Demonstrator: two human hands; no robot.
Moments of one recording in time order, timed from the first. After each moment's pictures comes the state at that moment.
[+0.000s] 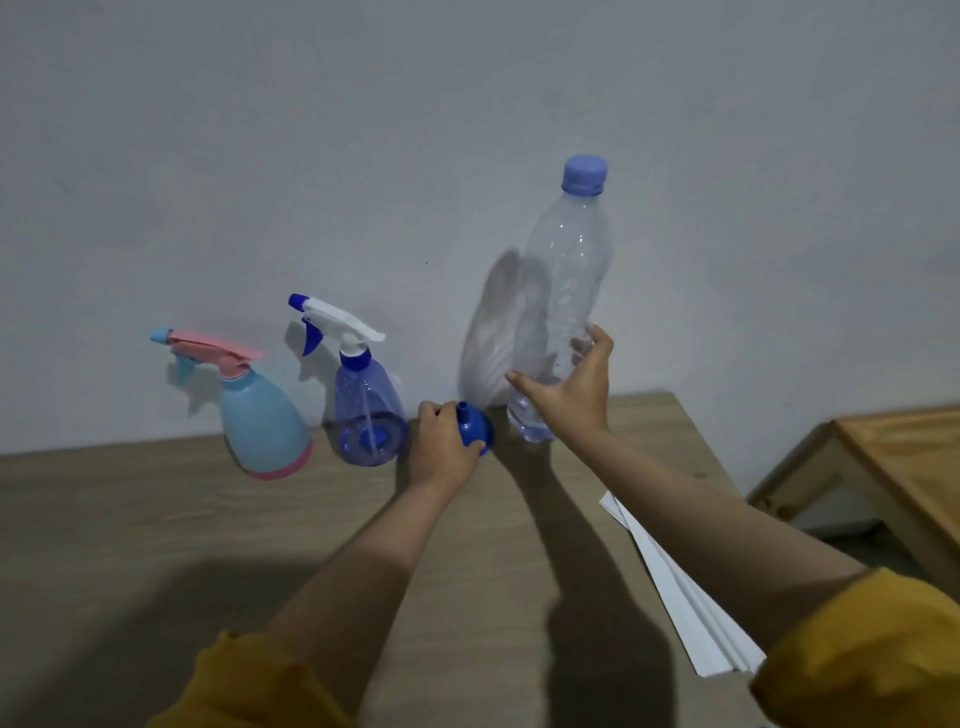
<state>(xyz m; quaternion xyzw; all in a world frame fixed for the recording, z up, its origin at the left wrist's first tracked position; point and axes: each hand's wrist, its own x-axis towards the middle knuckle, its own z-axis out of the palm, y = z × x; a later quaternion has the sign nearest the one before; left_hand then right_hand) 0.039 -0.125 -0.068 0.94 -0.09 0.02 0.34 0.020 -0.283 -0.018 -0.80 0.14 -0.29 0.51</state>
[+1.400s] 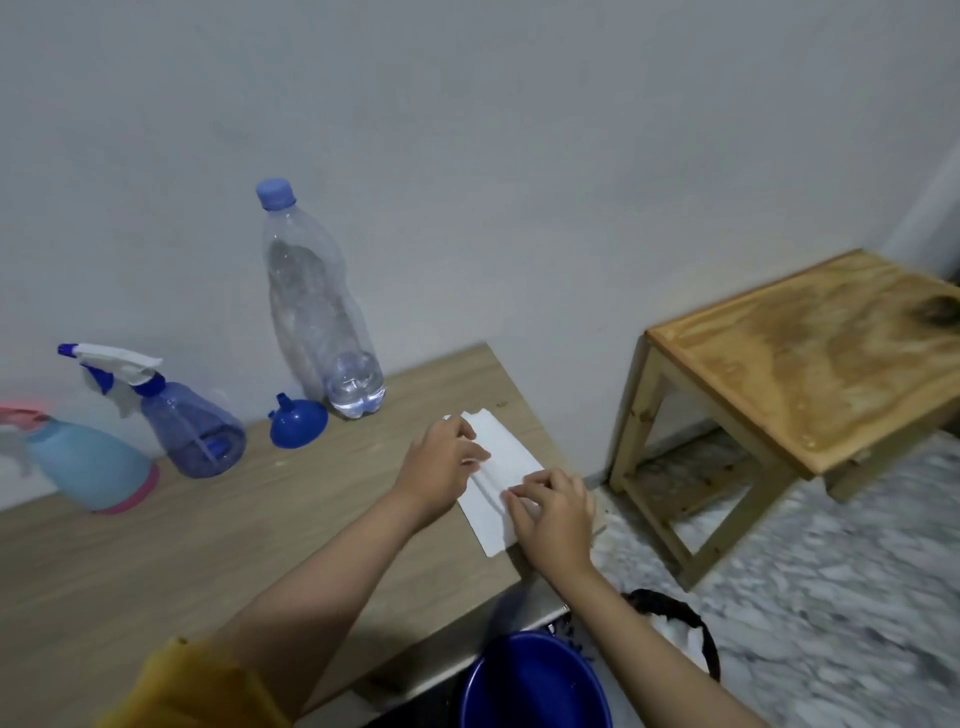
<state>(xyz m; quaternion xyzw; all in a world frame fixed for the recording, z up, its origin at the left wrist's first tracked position) -0.112 -0.277 -0.050 0.89 -0.42 -0.02 0.20 -0.249 -0.381 -0.092 -0.88 0.28 -0.23 0.30</state>
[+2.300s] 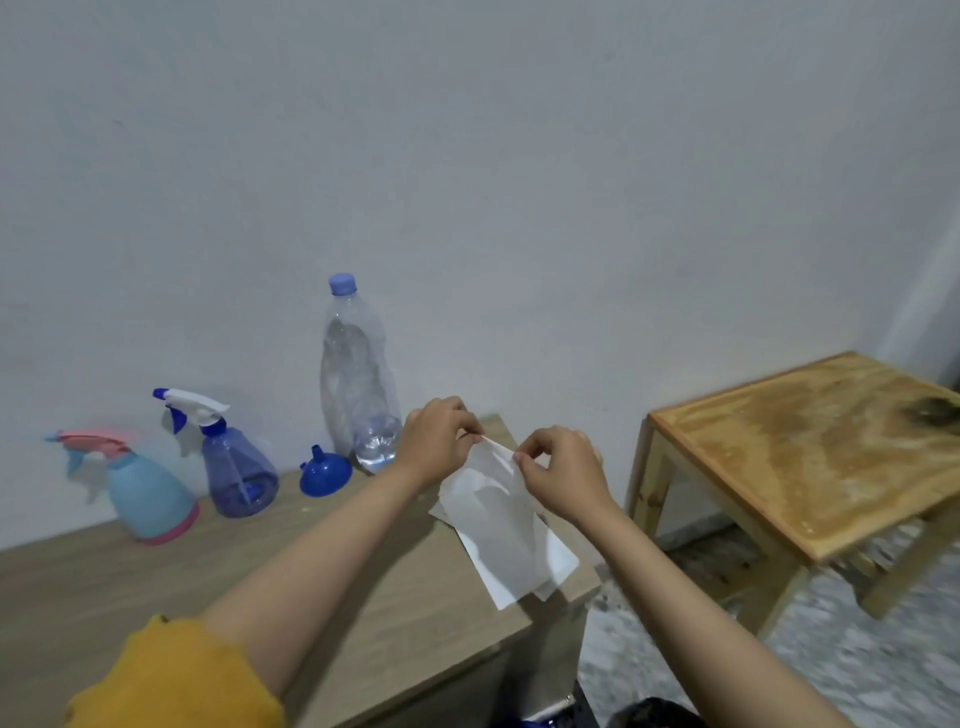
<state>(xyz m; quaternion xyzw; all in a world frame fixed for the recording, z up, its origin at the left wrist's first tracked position) -0.105 -0.286 0.065 0.89 -0.40 0.09 0.21 -0.231 -0.423 0.053 -0.91 0.18 -0.20 0.32</state>
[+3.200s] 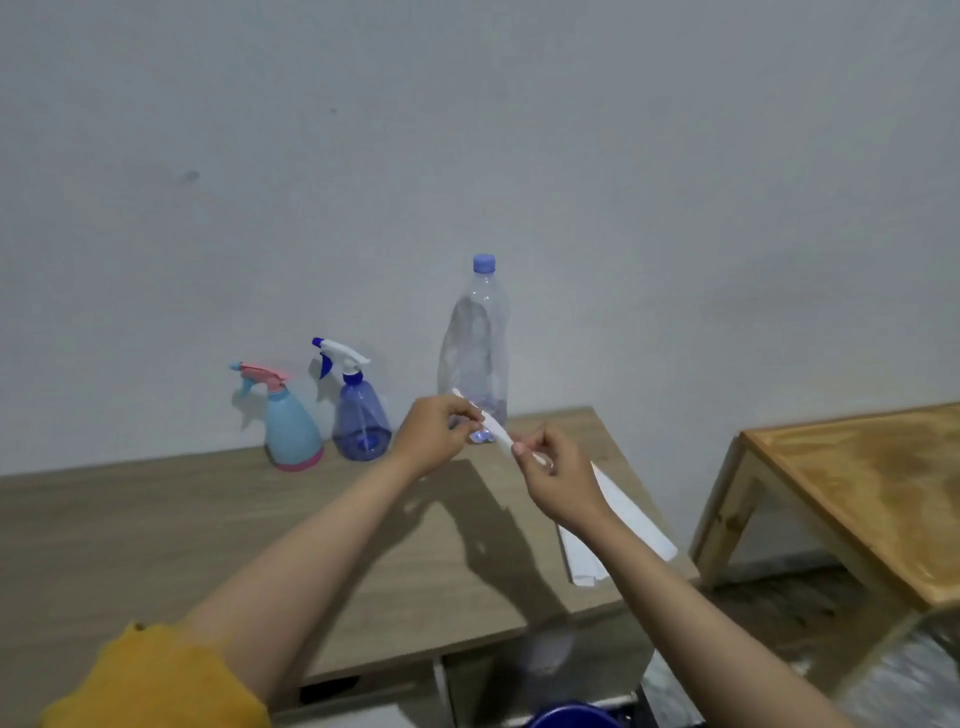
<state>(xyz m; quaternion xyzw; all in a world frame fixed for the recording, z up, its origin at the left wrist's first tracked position) -0.115 -0.134 0.075 0.87 -0.26 0.05 0.41 -0.226 -0.286 0.053 -0.80 0.06 -0.19 0.56</state>
